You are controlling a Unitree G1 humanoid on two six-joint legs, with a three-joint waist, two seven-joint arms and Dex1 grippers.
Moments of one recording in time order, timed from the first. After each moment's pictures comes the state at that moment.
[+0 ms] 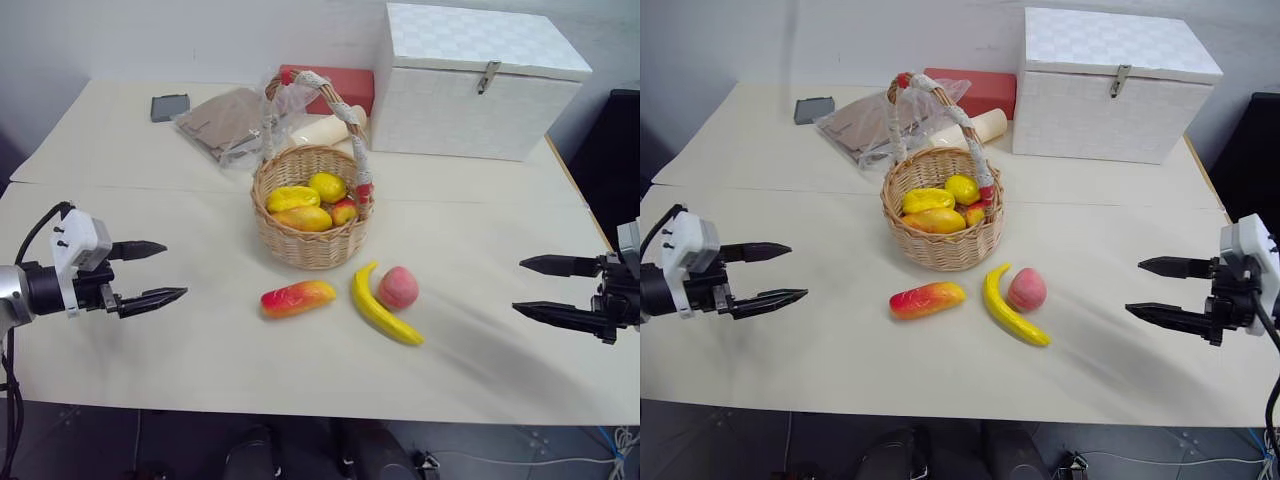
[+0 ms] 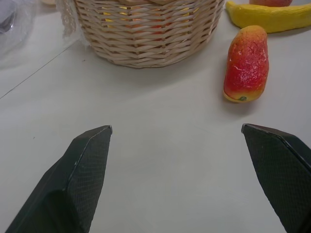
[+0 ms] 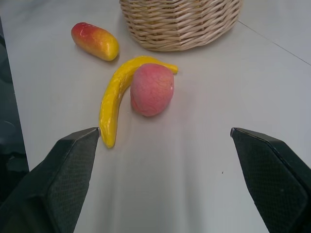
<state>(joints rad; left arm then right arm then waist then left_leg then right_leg) -0.12 1.03 0.40 -0.11 -0.52 0.45 -1.11 -0.02 -1.11 -0.48 -0.07 0.70 0.53 1.35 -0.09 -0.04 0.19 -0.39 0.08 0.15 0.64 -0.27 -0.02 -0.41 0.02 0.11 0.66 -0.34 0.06</state>
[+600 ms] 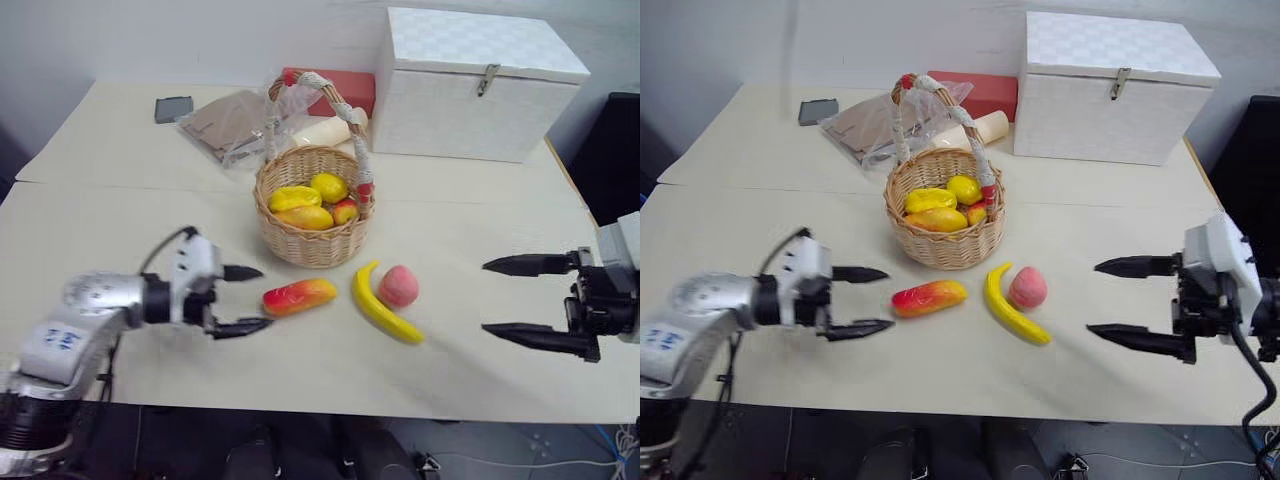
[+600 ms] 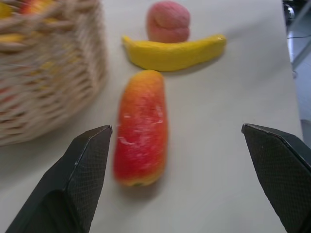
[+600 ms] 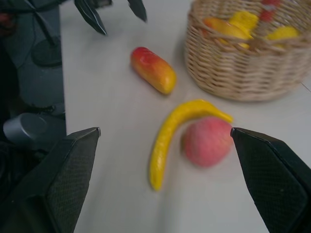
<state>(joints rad) -0.26 0.82 -0.02 -0.35 -0.50 0.56 -1.00 0.00 -1.10 -0.56 -0.52 0.89 0.67 1.24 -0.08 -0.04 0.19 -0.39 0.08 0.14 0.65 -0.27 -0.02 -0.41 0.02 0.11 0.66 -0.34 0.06</state>
